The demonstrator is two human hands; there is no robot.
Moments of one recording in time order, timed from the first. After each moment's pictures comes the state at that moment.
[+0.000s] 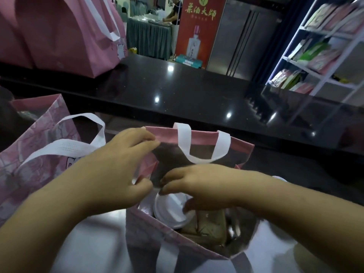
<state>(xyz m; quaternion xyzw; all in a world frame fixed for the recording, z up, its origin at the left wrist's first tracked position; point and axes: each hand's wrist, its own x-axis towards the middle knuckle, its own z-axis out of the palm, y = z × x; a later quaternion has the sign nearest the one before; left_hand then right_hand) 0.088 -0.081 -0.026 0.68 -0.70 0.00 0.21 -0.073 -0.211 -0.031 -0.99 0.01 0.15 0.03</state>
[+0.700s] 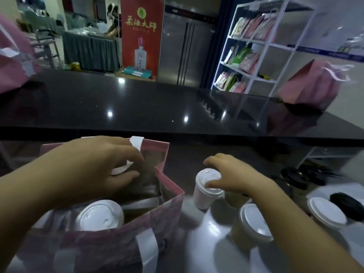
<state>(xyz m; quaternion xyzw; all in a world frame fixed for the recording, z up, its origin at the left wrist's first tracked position) -0.004 -0.152 0.017 0.58 -0.79 -0.01 0.17 -0.274 -0.297 -0.042 -0.87 0.49 0.04 0.05</state>
